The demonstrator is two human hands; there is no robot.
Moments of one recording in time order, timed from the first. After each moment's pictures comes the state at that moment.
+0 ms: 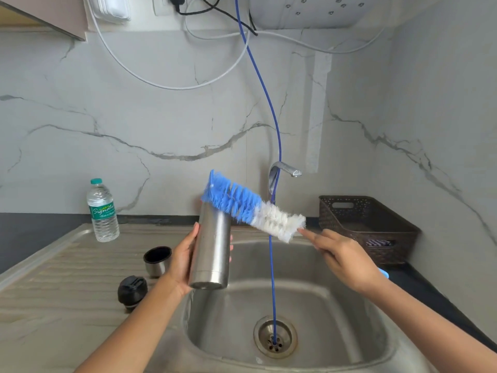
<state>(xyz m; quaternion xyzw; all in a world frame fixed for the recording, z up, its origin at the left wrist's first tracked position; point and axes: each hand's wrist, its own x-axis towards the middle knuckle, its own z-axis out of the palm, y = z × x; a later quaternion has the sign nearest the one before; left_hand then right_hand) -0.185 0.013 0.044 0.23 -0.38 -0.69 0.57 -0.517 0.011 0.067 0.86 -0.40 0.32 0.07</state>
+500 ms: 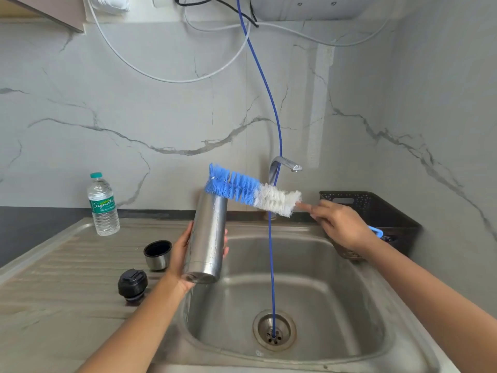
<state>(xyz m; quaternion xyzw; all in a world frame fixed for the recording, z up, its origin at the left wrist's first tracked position) -0.178 0.000 0.024 0.19 -0.30 -0.72 0.59 -0.517 -0.035 0.102 0.86 -0.39 0.29 0.13</state>
